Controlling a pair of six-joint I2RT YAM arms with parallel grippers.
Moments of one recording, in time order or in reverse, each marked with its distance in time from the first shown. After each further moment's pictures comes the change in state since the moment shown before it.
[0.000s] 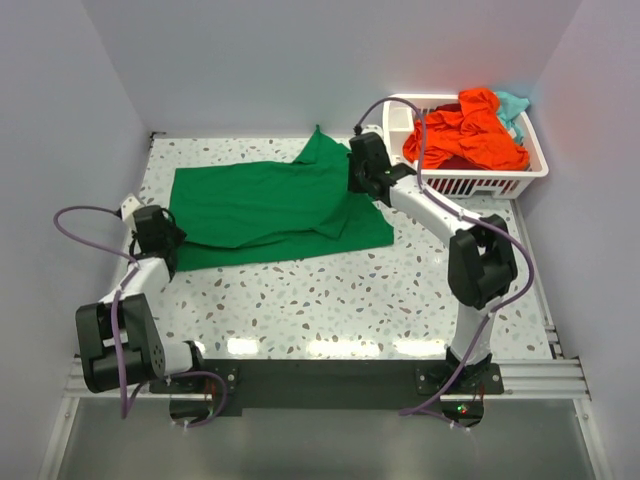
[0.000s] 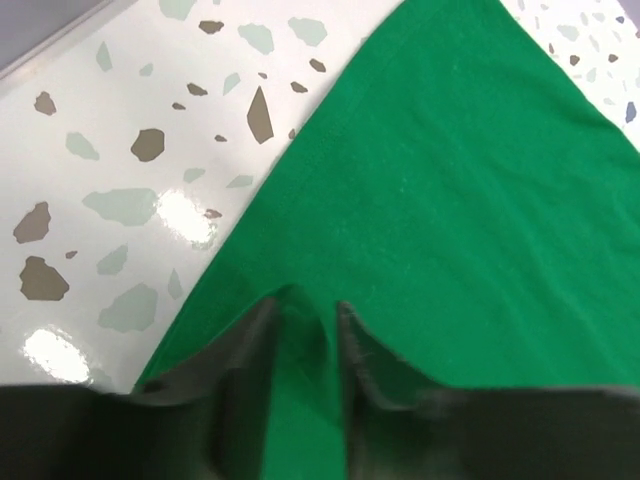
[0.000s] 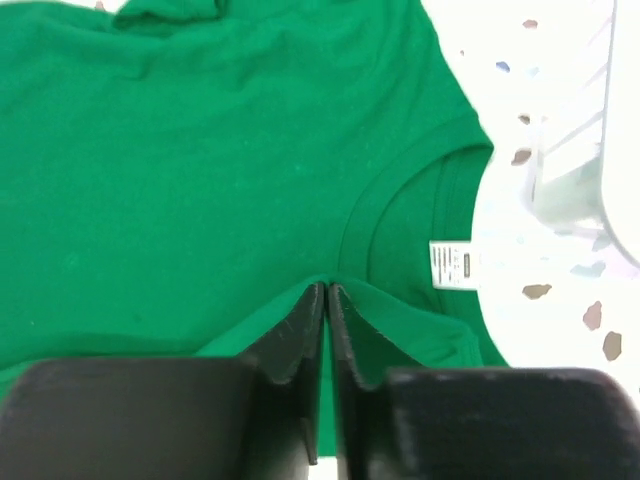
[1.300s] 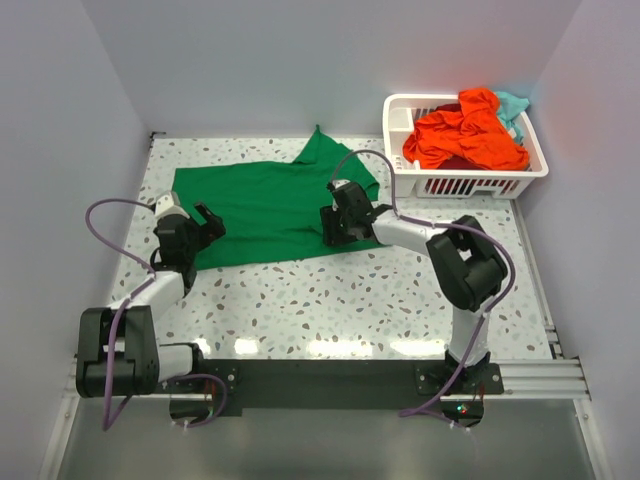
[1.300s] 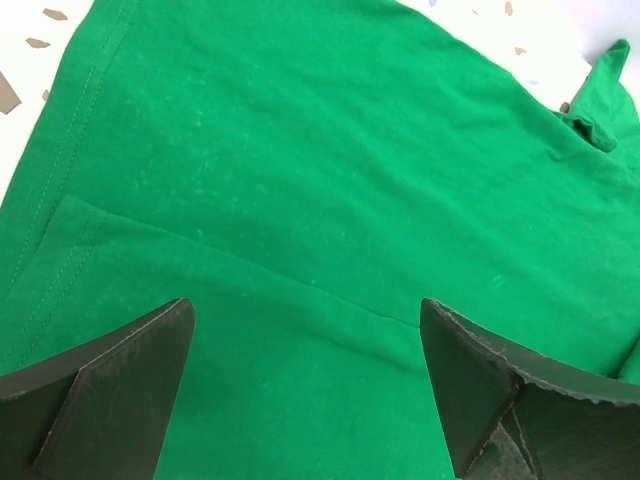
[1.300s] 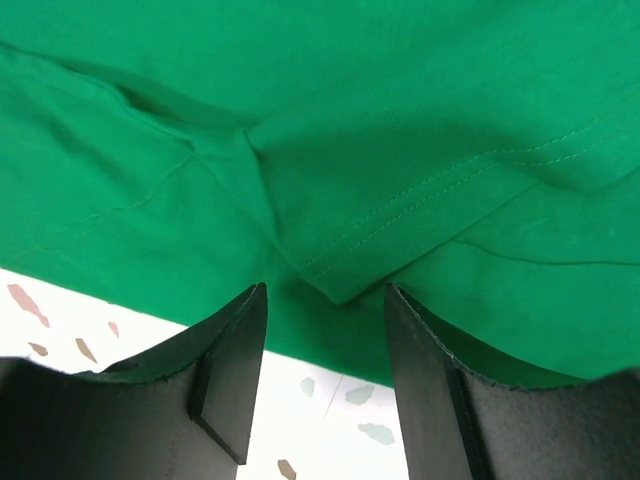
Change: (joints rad) left arm -0.183 -0.042 -0.123 0.232 0.138 0.058; right arm 0.116 0.018 -0.322 0.170 -0.263 -0.018
